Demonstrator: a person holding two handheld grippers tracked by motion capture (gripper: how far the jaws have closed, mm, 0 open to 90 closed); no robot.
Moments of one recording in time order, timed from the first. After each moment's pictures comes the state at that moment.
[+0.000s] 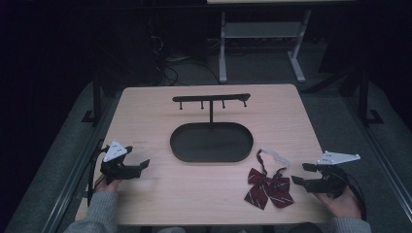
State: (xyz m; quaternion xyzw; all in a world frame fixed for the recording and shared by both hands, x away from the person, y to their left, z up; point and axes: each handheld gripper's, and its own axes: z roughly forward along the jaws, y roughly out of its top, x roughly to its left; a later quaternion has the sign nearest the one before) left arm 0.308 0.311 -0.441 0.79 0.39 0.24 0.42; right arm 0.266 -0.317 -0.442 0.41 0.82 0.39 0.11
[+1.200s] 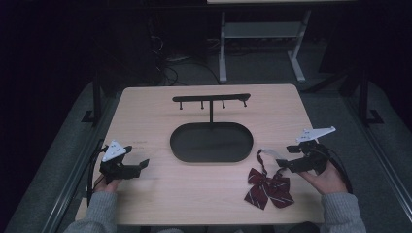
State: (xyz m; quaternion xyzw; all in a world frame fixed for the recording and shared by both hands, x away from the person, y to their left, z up) left arm 0.308 0.312 -0.441 0.78 0.39 0.23 0.42; right arm 0.318 -0.269 -0.399 0.37 0.85 0.35 0.09
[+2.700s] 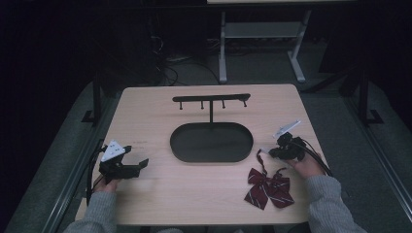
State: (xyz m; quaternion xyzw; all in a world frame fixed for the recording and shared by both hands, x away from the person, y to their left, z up) left arm 0.308 0.314 -0.439 0.78 0.39 0.23 0.42; right arm 0.382 -0.244 -0.454 0.35 0.90 0.25 0.08
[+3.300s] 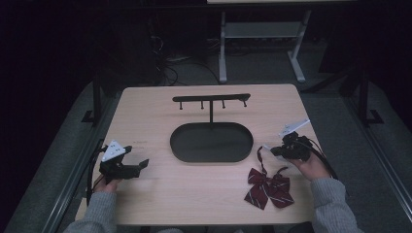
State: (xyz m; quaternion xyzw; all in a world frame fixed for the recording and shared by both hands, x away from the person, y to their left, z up) left arm 0.308 0.313 -0.440 0.79 0.39 0.23 0.42; right arm 0.364 -0.250 -0.425 0.34 0.89 0.29 0.09
